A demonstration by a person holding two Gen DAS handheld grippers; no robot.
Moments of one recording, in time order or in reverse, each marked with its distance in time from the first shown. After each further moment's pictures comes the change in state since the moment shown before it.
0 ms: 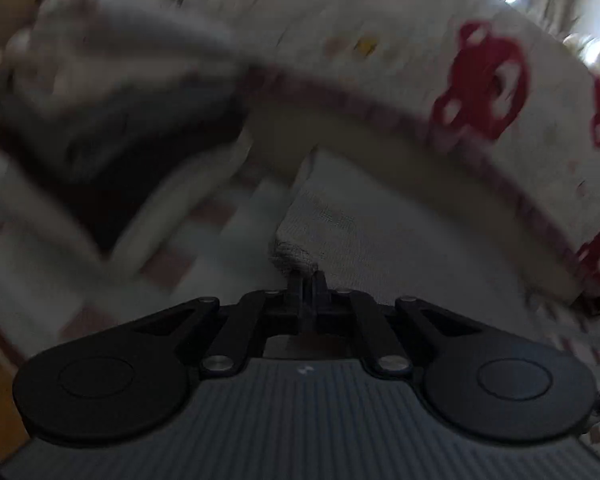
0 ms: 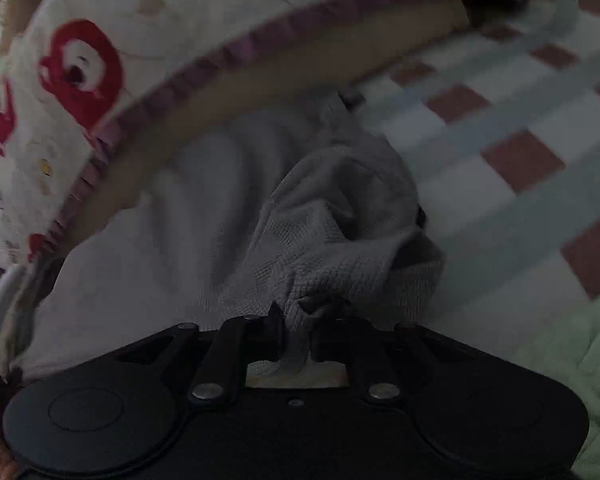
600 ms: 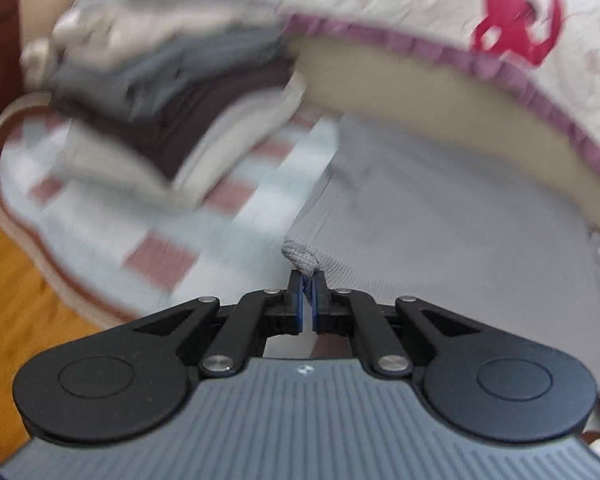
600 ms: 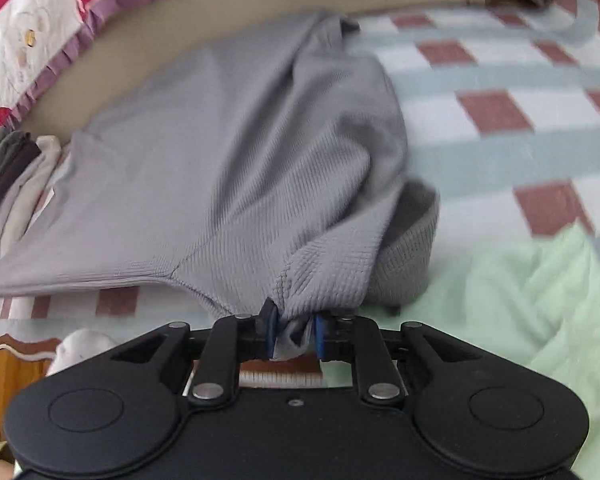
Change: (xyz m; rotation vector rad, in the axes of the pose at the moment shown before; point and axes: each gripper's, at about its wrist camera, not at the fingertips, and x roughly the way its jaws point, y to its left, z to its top) left arm -0.030 -0.024 -0.019 0.097 0.064 0.201; right arm -0.044 0.010 -0.039 -0.214 0.205 -0.165
